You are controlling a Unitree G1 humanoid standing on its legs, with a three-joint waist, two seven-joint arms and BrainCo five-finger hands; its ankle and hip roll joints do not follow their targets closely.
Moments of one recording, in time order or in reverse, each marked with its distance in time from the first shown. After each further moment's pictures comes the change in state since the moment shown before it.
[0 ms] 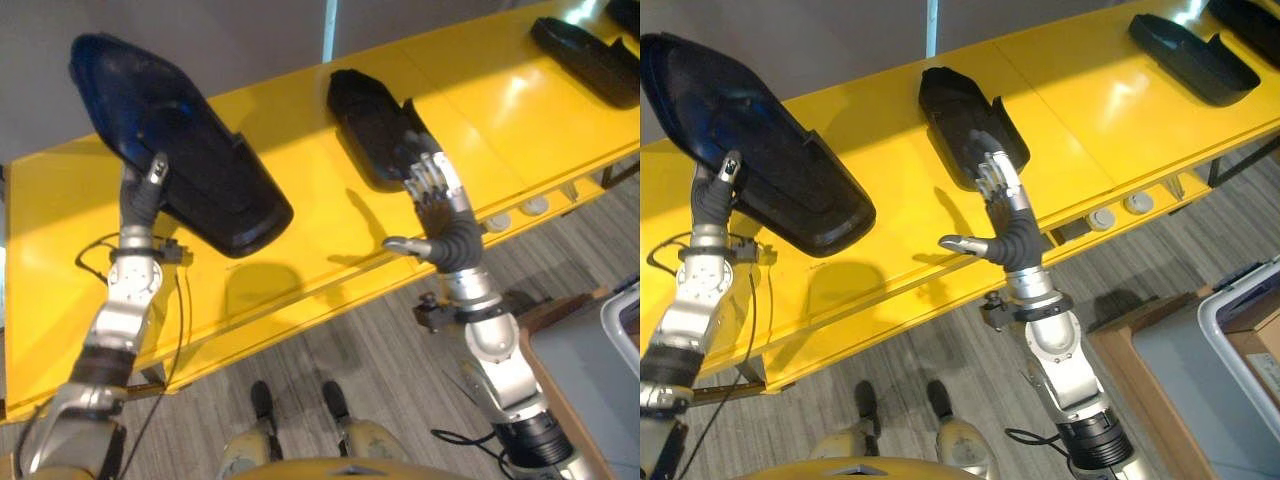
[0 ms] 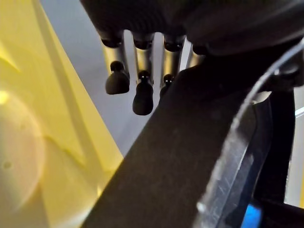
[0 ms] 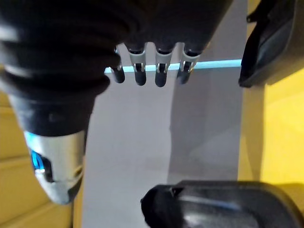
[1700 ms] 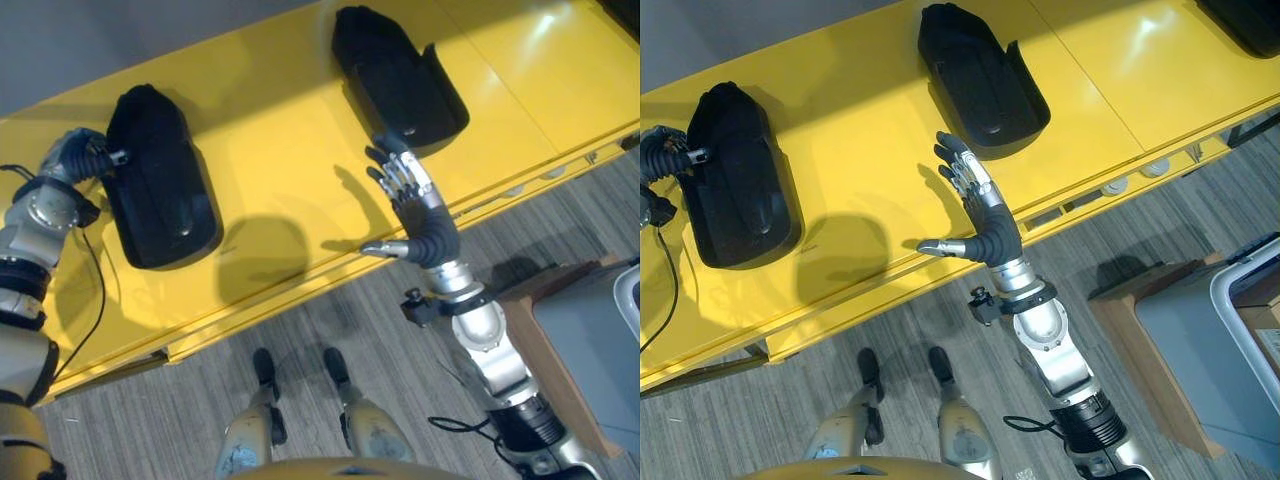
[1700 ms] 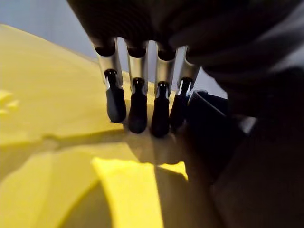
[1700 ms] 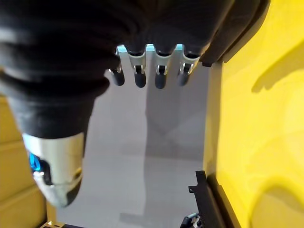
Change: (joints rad) left arm -0.408 0.351 -0.337 0.572 0.222 0.124 -0.220; right arm -0.063 -0.024 0.031 0.046 -0.001 -0.001 0.031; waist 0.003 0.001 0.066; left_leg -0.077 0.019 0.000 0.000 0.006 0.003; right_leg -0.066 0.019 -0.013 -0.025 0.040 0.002
